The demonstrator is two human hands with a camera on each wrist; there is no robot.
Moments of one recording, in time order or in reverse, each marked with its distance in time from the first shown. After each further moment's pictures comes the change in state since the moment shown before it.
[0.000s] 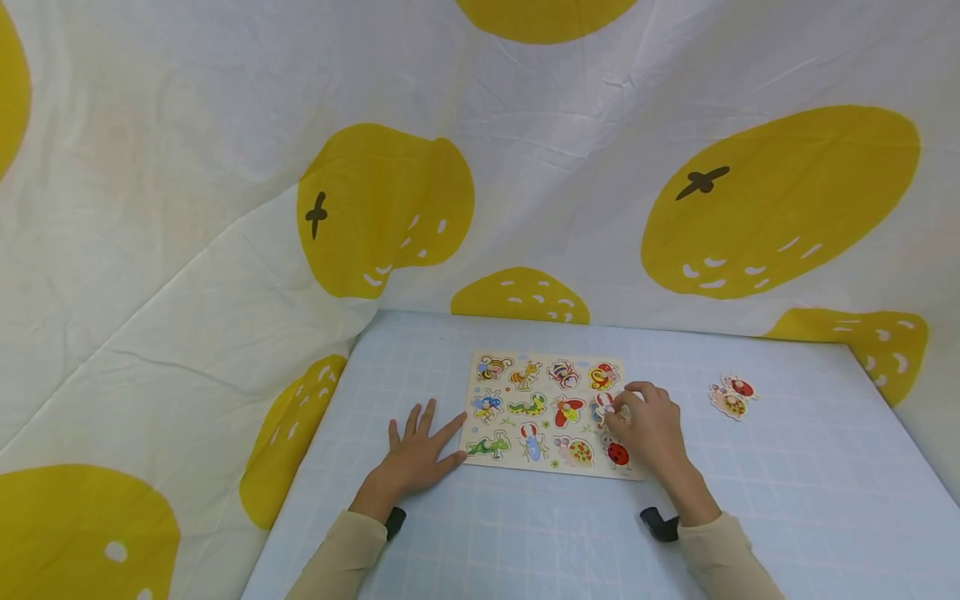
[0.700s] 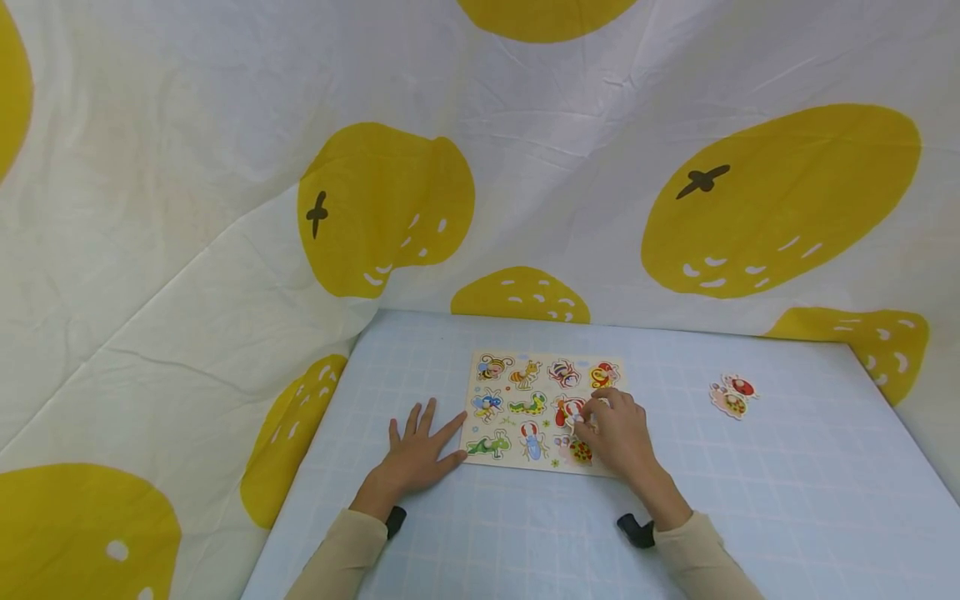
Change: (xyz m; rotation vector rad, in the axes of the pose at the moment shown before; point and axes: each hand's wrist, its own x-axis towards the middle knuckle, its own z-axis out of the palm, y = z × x) left_hand 0.001 -0.002 0.002 0.009 -0.004 0.006; right_hand -0.004 -0.041 0.019 0.041 -0.051 -0.067
